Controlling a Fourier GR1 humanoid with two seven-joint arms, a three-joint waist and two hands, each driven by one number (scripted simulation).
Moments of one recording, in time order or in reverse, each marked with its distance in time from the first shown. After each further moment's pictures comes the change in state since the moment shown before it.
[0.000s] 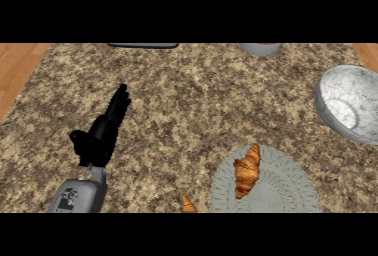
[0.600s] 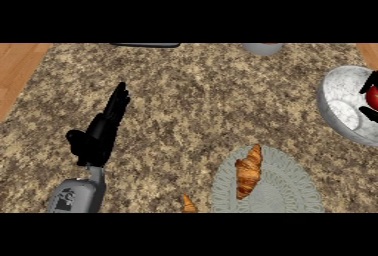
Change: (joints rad) left arm -0.001 0.002 0.002 -0.029 0.003 -0.008 0.021; right arm -0.292 0.166 0.128 0.577 0.274 -0.011 -0.172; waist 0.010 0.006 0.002
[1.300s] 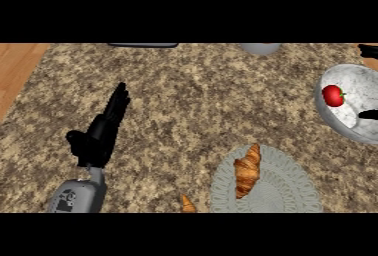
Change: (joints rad) left arm 0.005 -0.010 0.000 -0.006 -0.004 0.008 0.002; right arm -0.130 0.047 -0.055 0.212 -0.114 0.123 -0.068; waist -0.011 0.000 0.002
